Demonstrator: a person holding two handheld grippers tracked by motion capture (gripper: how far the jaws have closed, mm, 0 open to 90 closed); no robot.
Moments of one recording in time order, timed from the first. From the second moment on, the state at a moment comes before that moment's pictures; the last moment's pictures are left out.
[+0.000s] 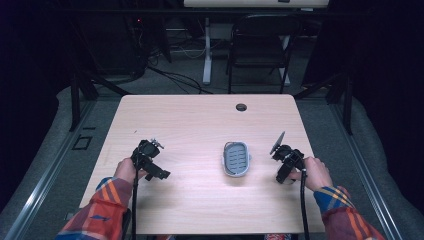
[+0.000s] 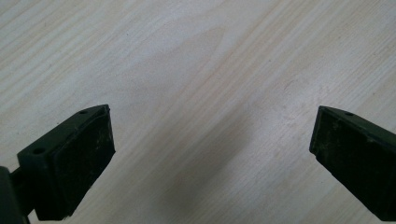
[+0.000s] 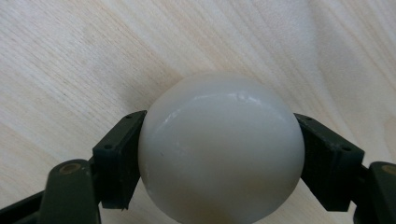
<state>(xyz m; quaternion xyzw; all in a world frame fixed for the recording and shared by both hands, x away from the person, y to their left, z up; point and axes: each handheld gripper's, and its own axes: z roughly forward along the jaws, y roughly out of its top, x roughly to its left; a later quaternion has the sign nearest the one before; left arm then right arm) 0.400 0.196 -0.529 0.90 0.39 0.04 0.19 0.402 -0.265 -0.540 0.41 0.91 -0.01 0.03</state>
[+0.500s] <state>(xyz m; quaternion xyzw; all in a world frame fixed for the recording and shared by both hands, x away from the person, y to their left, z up) 0.399 0.197 -0.529 0.90 0.39 0.04 0.18 0.401 -0.264 -0.528 0.39 0.92 -0.02 0.04</state>
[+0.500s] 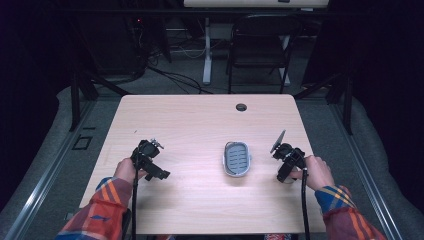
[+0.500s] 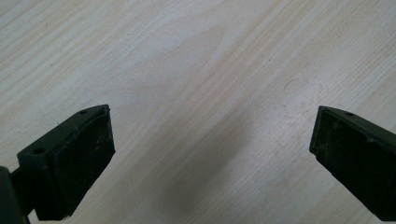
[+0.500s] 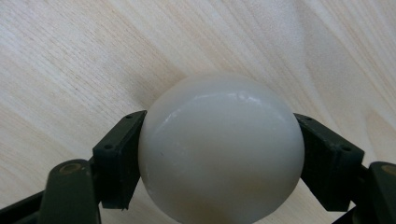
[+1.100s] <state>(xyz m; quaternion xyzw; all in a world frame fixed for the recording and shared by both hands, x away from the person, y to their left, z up) 0.397 0.197 -0.528 0.90 0.39 0.05 0.18 0.402 -0.257 -0.513 0.38 0.92 -0.02 0.04</state>
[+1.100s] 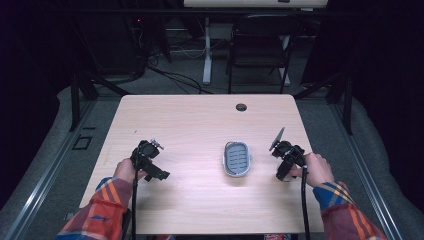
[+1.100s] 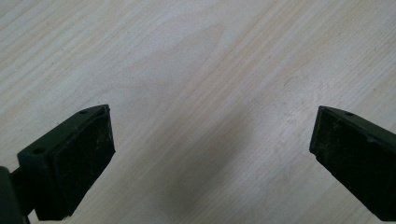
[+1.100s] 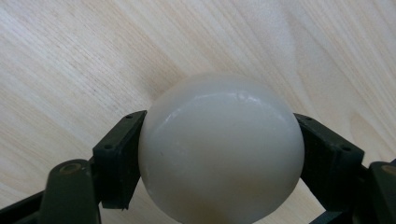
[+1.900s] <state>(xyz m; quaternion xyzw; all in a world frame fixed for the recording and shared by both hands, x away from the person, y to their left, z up) 0.398 0.197 -0.529 0.90 0.38 0.04 0.18 0.413 -0.233 -0.498 0.36 0.93 -0.02 0.05</state>
